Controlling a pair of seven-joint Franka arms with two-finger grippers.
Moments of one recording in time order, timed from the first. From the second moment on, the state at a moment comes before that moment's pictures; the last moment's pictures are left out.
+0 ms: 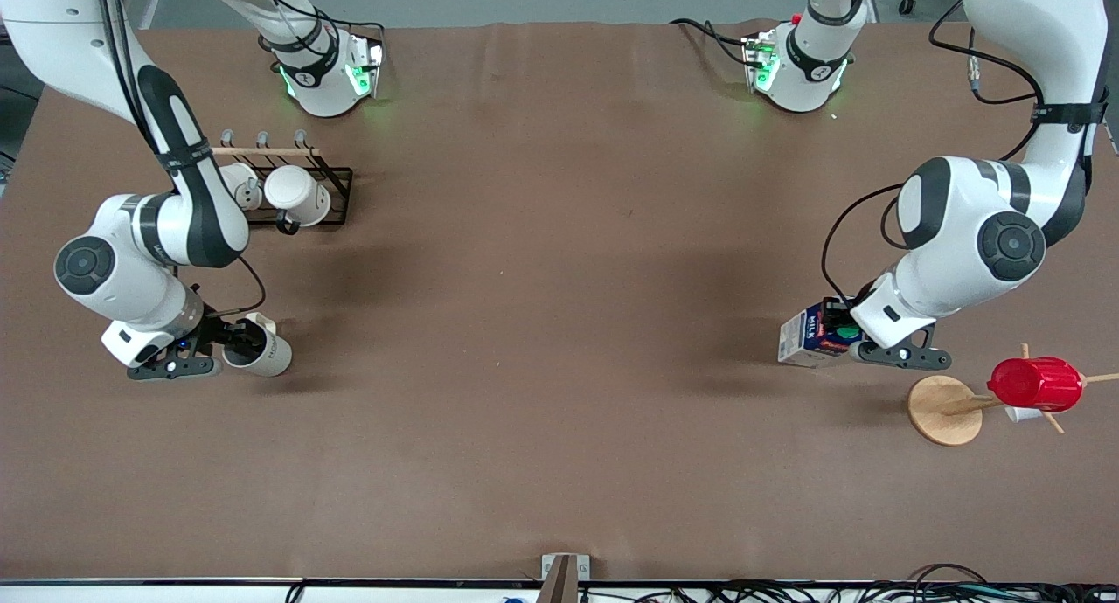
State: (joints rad) left arm 0.05 0.32 -0.19 -1.89 0.02 2.18 -0.01; right arm -0.08 0.43 0.00 -2.00 -0.09 2.50 -0.12
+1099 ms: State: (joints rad) left arm 0.04 0.32 -0.26 -1.79 0.02 2.08 -0.19; right arm 0.03 0.39 0.03 -1.80 -0.09 2.12 0.17
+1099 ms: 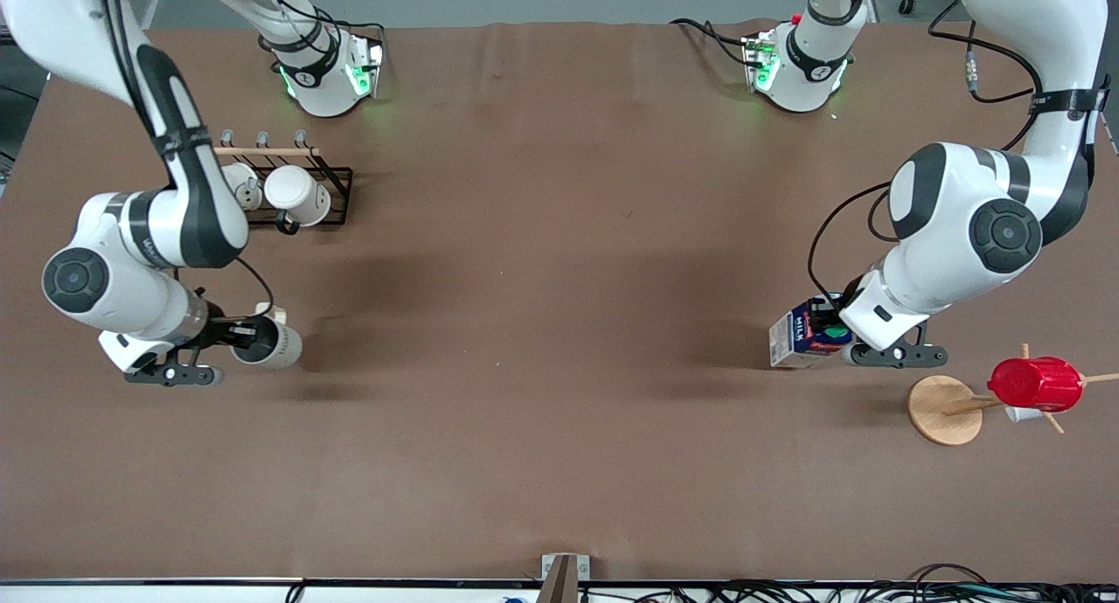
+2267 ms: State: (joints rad) left arm -0.10 0.39 -0.36 -1.63 0.02 2.04 -0.55; right arm 0.71 0.67 0.04 -1.49 0.00 2.19 0.92
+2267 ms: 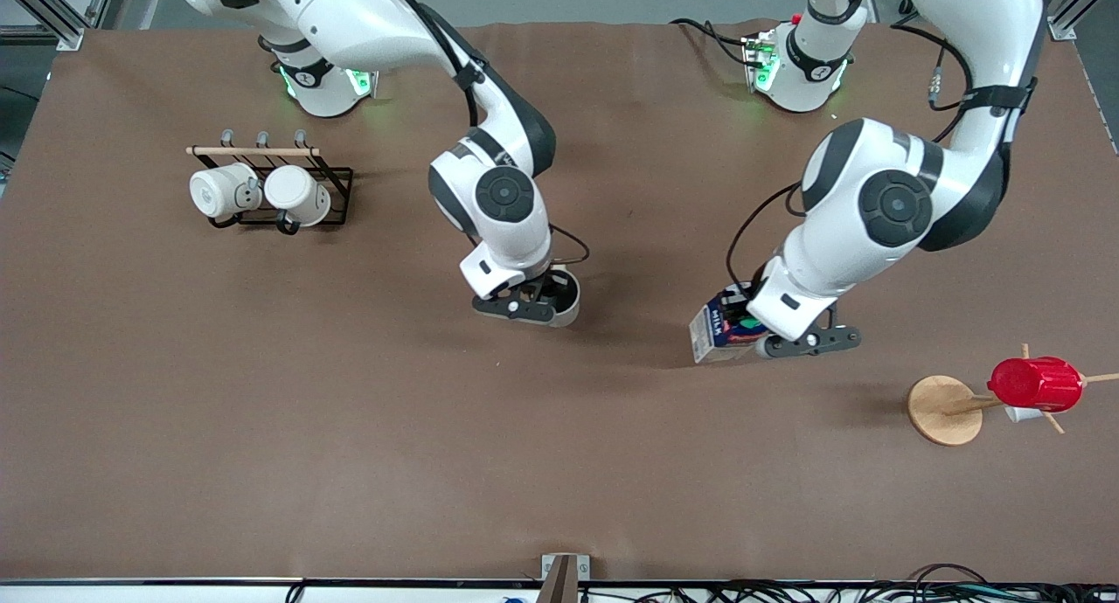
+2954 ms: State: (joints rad) left arm -0.23 0.51 -0.36 -1.54 0.02 2.05 -0.67; right arm 0.75 0.72 0.03 -1.48 0.00 2.25 0.96
